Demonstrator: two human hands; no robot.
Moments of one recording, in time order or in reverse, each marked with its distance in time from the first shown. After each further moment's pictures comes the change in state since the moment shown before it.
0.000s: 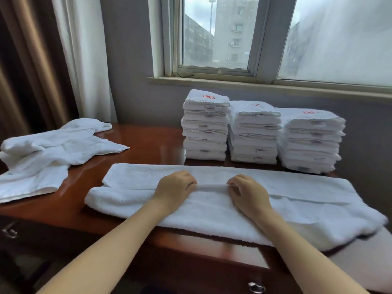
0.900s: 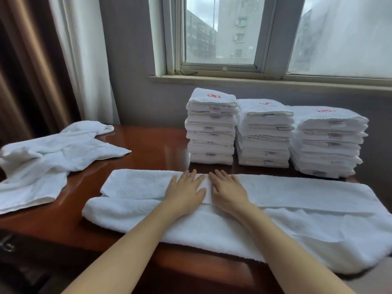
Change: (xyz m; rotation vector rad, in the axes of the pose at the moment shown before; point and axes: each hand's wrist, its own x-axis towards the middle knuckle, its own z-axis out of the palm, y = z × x) left_hand 0.034 -0.004 0.020 0.190 -0.457 -0.244; right_hand 0.060 -0.042 0.048 -0.081 -0.406 0.072
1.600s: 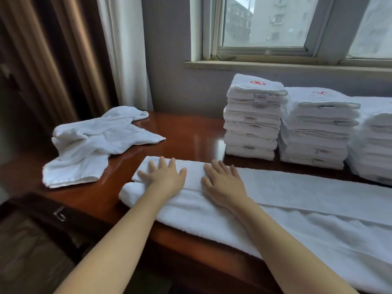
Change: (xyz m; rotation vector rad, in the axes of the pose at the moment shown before) left_hand -0.030 -0.113 -0.016 -0.040 -0.040 -0.626; right_hand 0.026 -0.089 0.033 0.044 0.017 -0.201
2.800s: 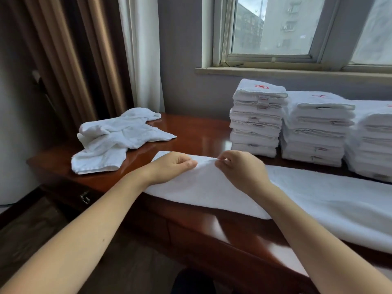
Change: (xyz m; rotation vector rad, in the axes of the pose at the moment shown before) left_hand -0.077 -0.041 -0.066 -0.657 -0.131 0.623; right_hand -0.057 -0.021 -0.075 0.034 0.358 -0.045
